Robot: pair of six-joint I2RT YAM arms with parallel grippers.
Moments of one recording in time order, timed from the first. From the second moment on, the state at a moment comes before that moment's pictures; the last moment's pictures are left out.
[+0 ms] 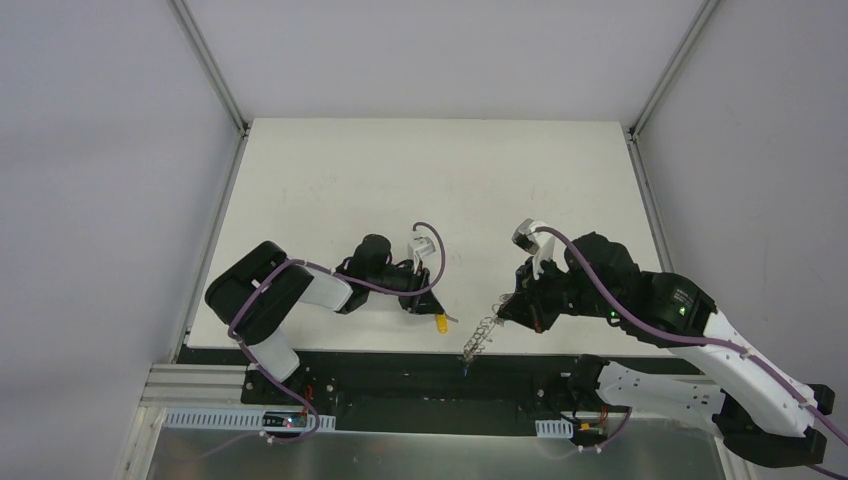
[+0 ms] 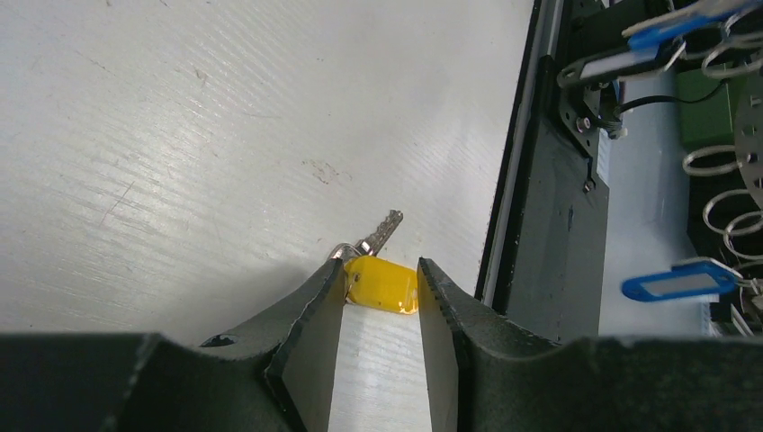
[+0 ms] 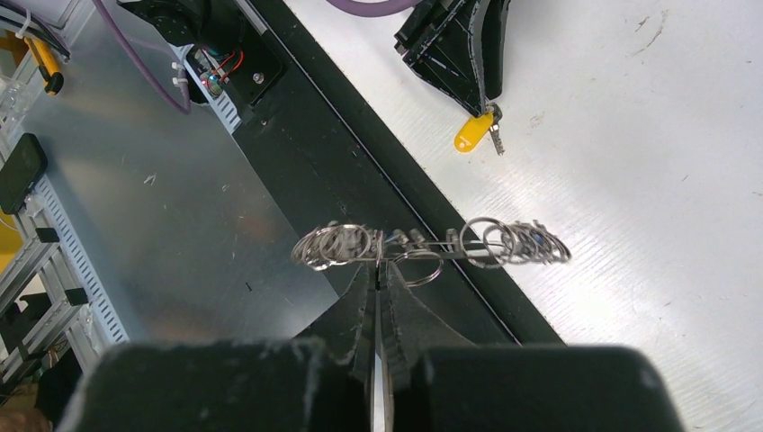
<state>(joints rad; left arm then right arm) -0.68 1.67 0.48 0.71 0.78 -0.40 1.03 0.79 1.20 -1.04 -0.14 0.35</state>
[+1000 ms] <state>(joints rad) -0.68 1.69 0.47 0.66 0.74 -0.38 1.03 0.79 1.18 -1.04 -0.15 0.35</state>
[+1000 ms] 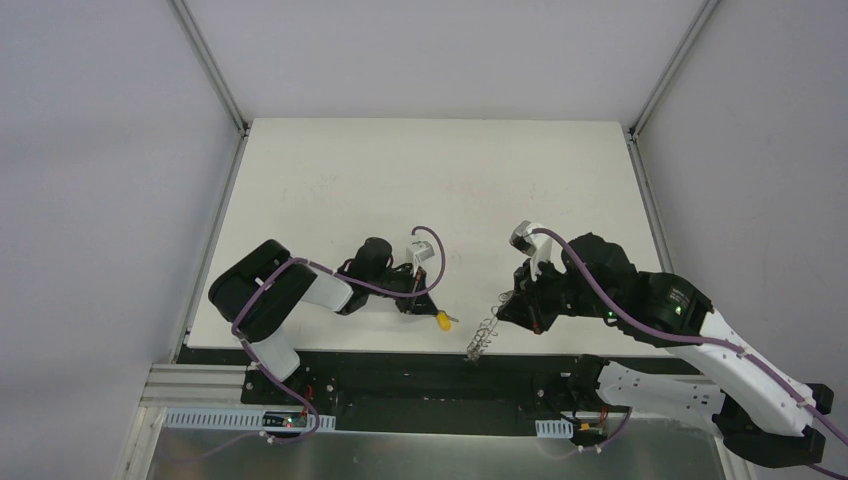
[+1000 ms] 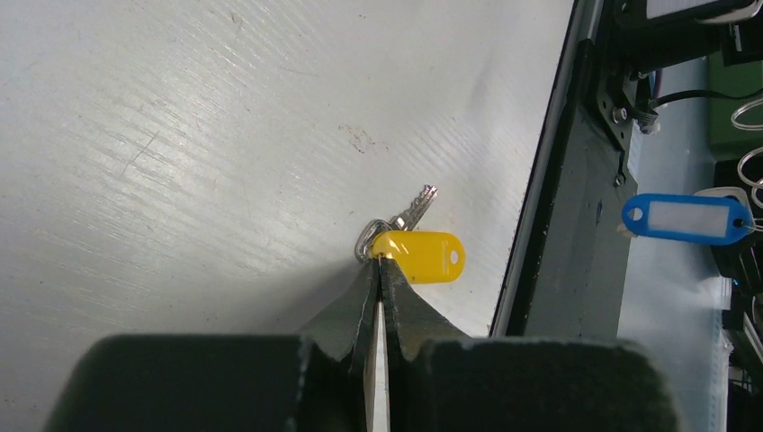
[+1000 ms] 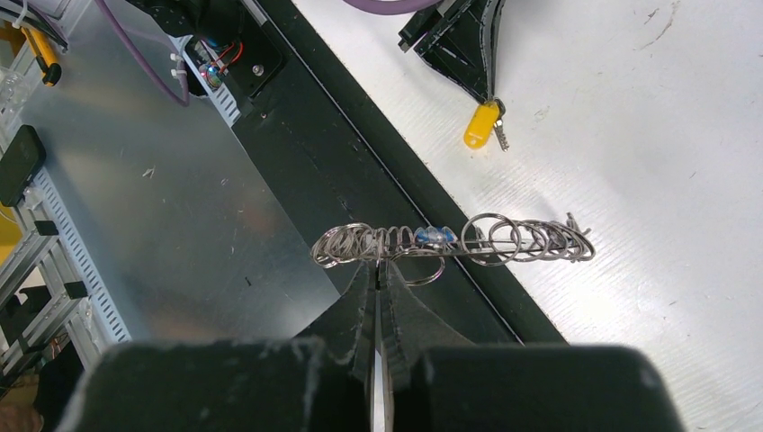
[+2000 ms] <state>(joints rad) -0.79 1.13 0.76 0.01 0.56 -0.39 1.03 0.83 1.18 -0.96 -0.05 0.14</state>
